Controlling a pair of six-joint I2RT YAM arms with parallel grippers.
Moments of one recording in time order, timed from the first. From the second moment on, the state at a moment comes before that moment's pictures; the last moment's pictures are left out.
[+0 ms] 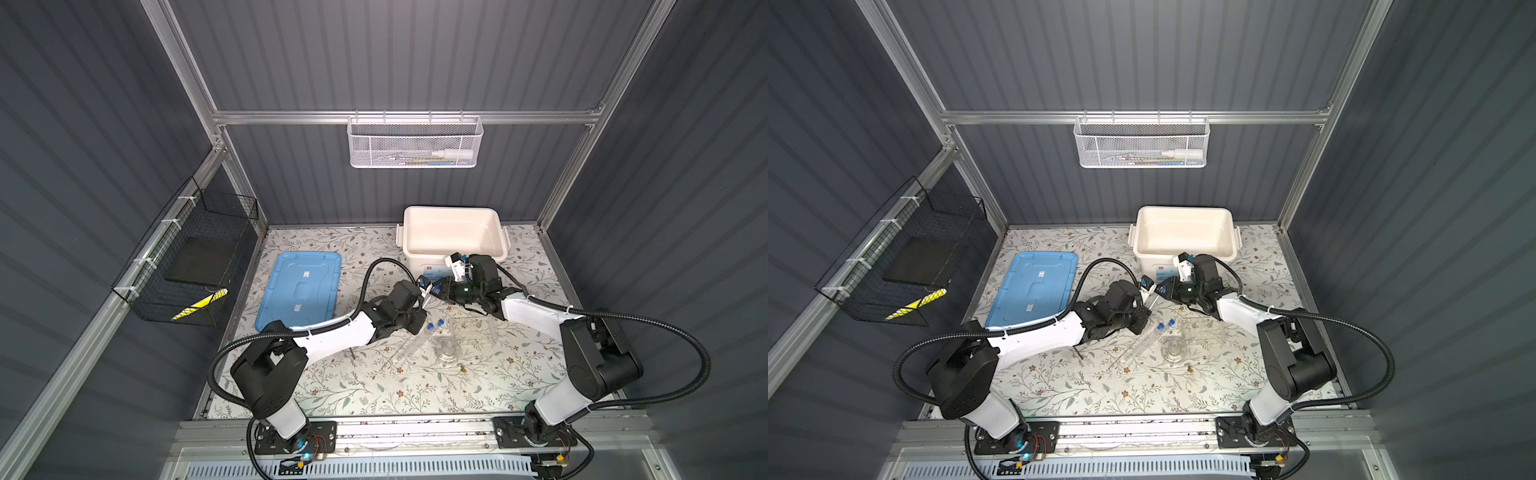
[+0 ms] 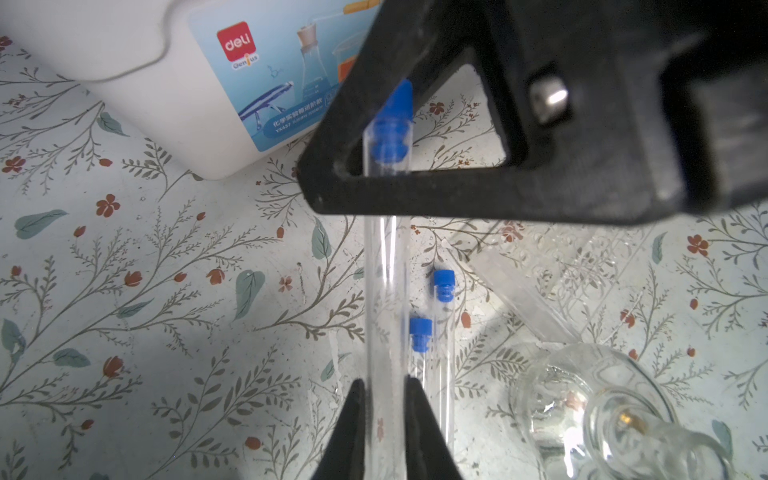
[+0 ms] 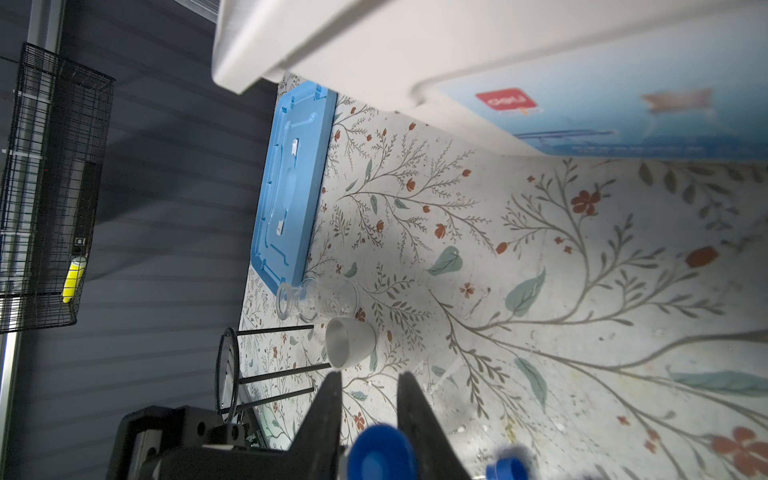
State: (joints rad) left arm -0.90 1.63 1.03 -0.16 -0.03 -0.14; right arm 0.38 1.61 0.87 0.10 -0.63 0.67
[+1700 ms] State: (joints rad) left arm -0.90 1.59 0.93 -0.02 -0.11 -0.22; right arm 0.43 1.18 0.76 -0.10 -0.17 0.50
